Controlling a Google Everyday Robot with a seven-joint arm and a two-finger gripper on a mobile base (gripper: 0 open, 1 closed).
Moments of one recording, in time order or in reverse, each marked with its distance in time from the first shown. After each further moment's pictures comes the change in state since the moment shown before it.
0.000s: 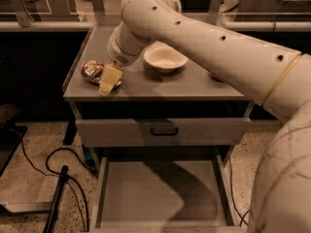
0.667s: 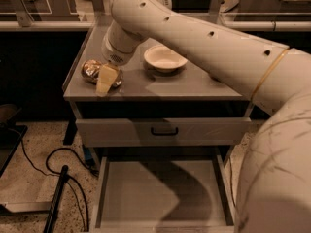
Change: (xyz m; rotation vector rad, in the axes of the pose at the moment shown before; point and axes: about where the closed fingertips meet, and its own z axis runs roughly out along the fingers) arm -0.004 0.005 0.005 -0.032 0.055 -0.008
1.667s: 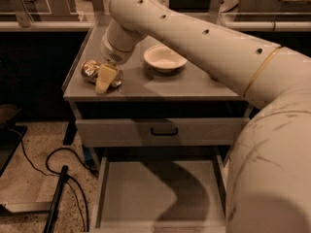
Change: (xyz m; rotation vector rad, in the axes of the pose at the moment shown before) arm -0.002 0.001 0.006 -0.039 0.012 0.001
